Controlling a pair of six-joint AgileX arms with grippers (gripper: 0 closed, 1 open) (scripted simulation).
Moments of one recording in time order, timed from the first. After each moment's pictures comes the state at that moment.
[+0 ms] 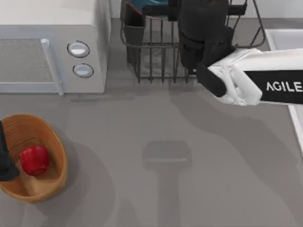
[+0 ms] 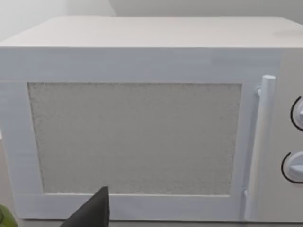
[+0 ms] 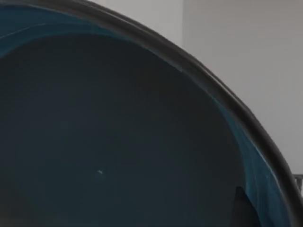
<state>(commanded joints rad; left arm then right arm) 0.00 0.00 0.00 0.00 0.00 0.00 0.63 2.04 1.33 0.70 0.67 0.02</state>
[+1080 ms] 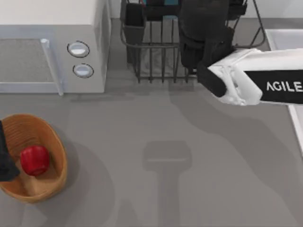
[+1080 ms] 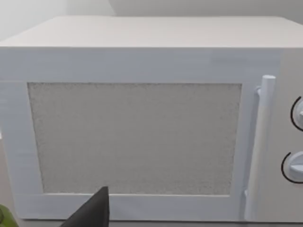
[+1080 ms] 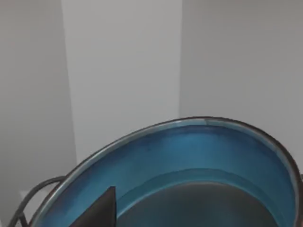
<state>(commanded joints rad) 0.00 0.00 0.00 0.00 0.00 0.00 0.63 2.04 1.33 0.70 0.67 0.02</state>
